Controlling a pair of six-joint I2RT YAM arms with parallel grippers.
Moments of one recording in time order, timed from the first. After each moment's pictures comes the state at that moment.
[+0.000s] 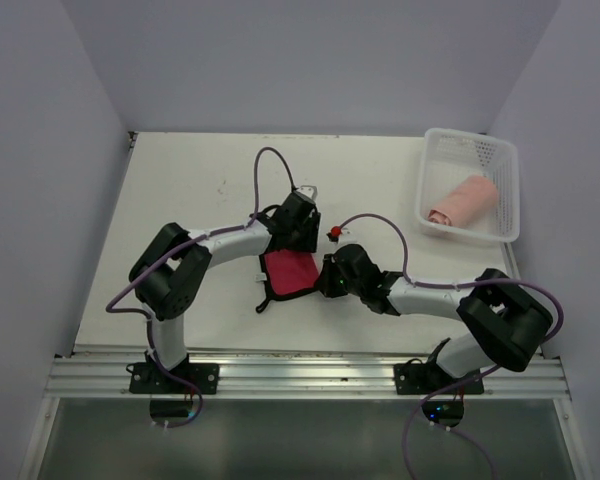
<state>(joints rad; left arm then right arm) -0.72 1.88 1.21 -0.21 -0.10 -0.51 0.83 1.47 0.57 0.21 0.07 0.62</state>
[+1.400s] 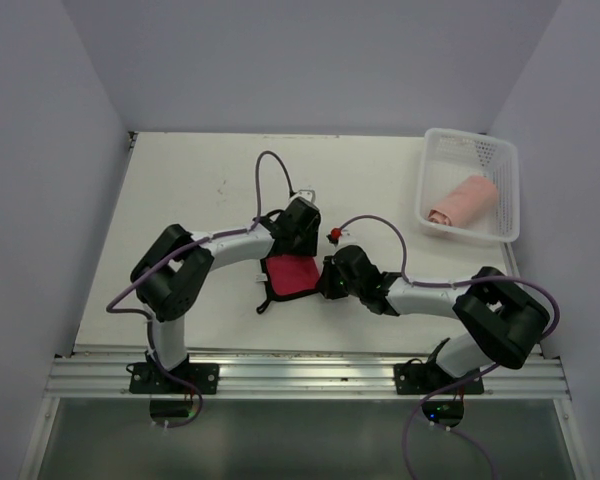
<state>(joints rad) -0.75 1.87 1.20 -0.24 -0.19 -0.57 0.83 1.49 0.56 0.21 0.07 0.62</state>
